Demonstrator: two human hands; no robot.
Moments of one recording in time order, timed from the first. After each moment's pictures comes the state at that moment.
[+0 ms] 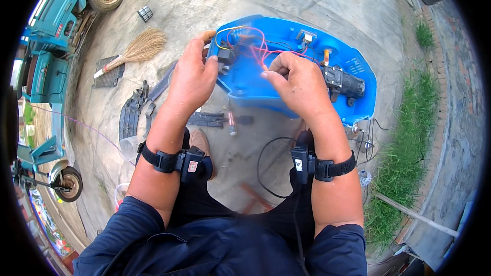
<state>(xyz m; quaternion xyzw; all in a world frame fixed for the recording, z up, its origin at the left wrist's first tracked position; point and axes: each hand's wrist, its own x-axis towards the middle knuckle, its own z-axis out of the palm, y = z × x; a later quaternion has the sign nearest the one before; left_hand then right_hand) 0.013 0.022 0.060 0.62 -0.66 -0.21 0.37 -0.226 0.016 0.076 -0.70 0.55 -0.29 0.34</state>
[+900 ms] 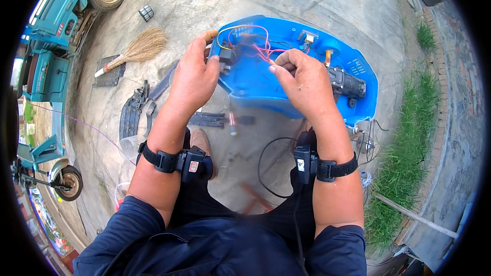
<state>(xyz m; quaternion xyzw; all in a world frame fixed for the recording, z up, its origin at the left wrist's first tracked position) 0.013 0.022 0.060 0.63 -0.66 -0.19 0.36 -0.228 0.015 0.080 -0.68 0.57 -0.31 0.35</state>
